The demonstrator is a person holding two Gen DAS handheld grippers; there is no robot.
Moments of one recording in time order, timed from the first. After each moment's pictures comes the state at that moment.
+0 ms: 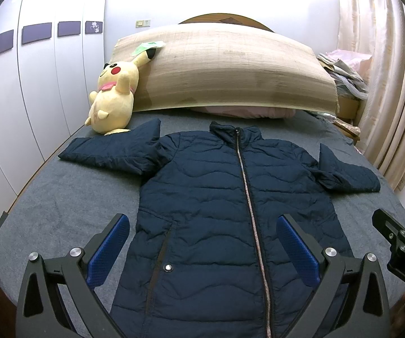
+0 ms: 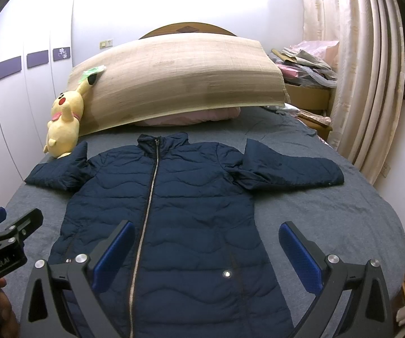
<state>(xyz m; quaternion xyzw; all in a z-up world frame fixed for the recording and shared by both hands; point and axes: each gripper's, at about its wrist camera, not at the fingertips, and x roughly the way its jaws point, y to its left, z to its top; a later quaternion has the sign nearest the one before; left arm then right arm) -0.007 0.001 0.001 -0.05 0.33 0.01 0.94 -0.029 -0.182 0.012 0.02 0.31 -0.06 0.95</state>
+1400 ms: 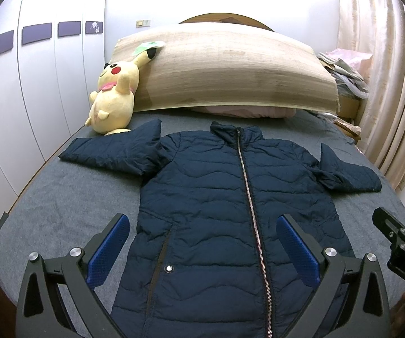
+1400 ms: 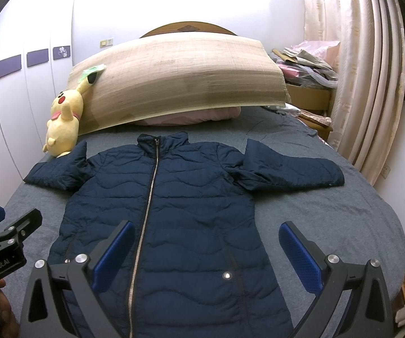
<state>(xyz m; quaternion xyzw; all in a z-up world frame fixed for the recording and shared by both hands) -0.006 0.000 0.001 -0.04 0.33 0.01 0.94 -0.026 -0.181 0.012 0.02 0.31 -0.06 0.95</state>
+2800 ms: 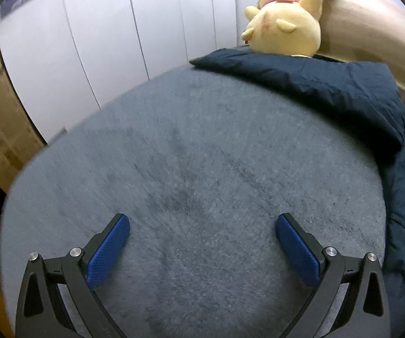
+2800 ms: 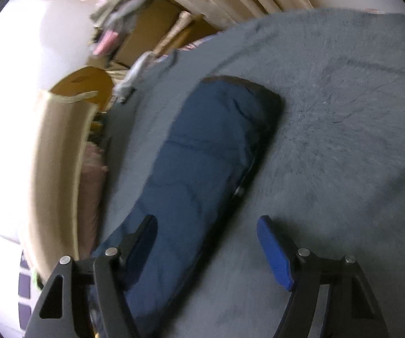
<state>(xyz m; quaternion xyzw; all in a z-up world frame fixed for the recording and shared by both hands) 0.066 0.235 -0.182 -0.12 0.41 0.32 0.85 0.171 -0.614 -0.180 0.53 0.32 -0.18 0.76</state>
